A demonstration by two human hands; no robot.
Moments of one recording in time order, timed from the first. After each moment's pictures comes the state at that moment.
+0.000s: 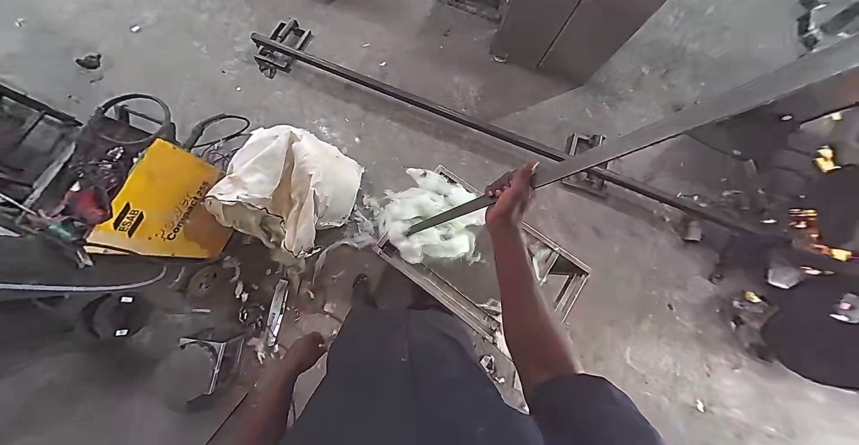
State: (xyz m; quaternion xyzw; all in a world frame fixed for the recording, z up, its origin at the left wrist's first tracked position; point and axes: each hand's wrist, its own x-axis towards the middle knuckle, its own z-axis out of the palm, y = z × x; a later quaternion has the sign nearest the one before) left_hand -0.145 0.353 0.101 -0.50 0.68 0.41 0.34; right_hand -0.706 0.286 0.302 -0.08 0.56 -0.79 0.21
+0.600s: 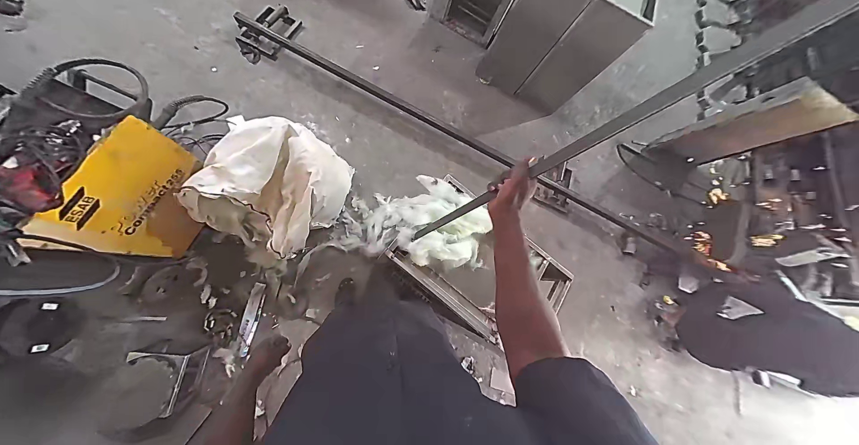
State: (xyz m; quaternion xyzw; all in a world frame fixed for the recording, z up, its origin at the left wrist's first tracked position) left_hand -0.022 0.300 0.059 -0.63 0.53 0.53 0.19; right_hand -0.656 0.217 0.322 -0.11 0.65 -0.73 0.16
